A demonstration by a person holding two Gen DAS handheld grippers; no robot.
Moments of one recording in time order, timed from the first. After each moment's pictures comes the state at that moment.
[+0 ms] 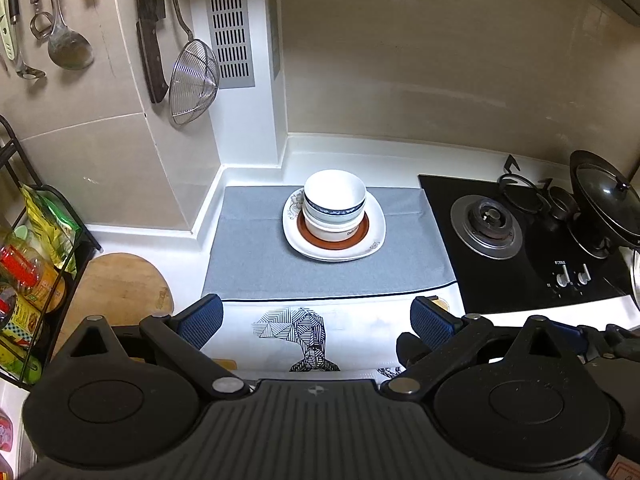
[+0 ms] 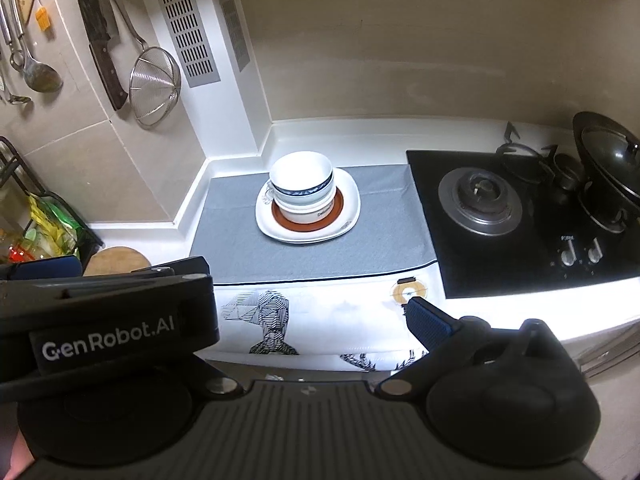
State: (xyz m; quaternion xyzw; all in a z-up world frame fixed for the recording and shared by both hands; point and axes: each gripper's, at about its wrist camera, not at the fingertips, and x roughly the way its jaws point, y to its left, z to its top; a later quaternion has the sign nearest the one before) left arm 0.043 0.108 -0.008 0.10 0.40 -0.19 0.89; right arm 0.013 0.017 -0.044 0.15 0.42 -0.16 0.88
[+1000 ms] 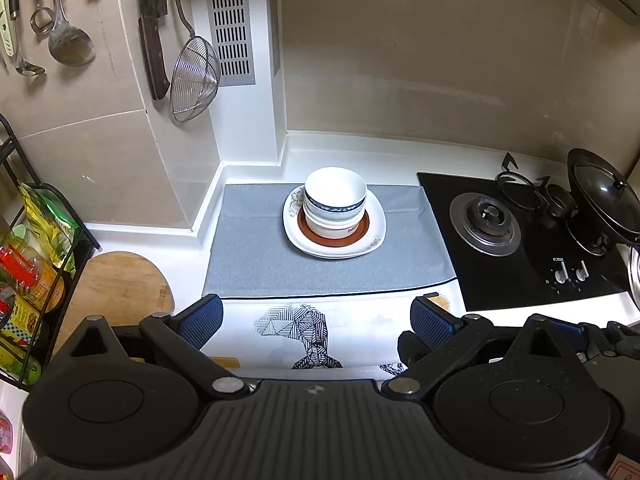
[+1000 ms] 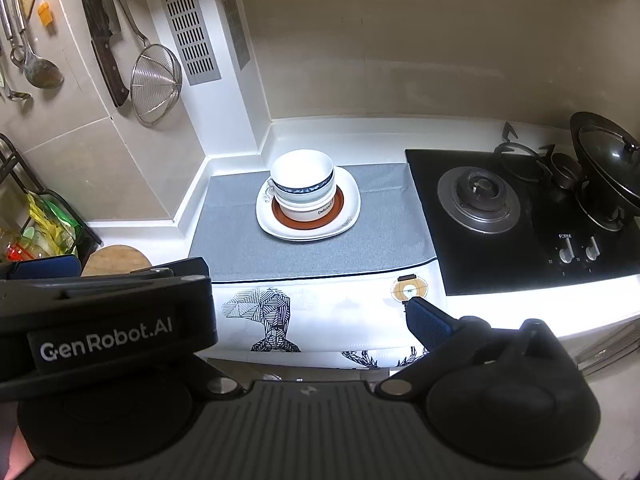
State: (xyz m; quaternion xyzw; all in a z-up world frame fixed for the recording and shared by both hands) left arm 0.047 0.117 -0.009 0.10 0.41 -0.19 0.89; right arm 0.015 0.022 -0.043 0.14 0.42 -0.16 0.88
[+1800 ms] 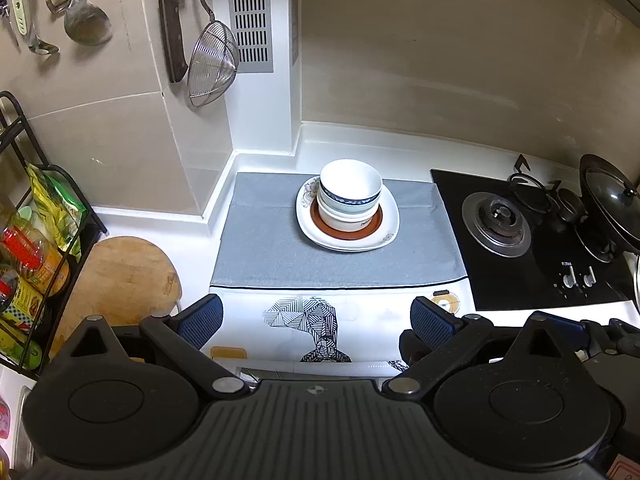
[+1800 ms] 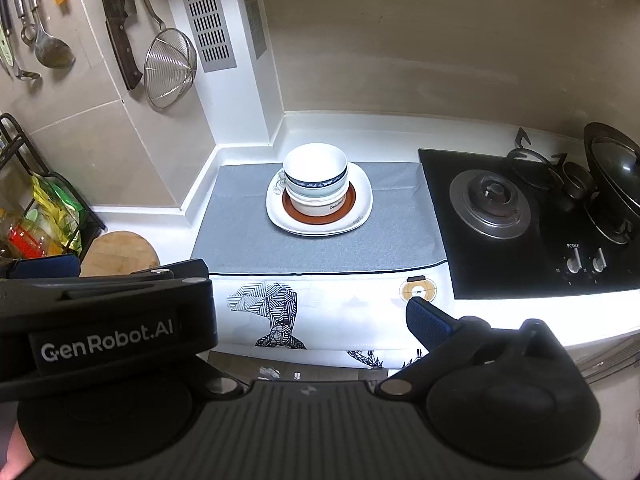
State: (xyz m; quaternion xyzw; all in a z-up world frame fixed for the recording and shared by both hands) left arm 0.054 0.128 -0.015 0.09 0.42 -0.18 0.89; right arm 0.026 0.030 -0.049 0.12 0.43 -0.14 0.88
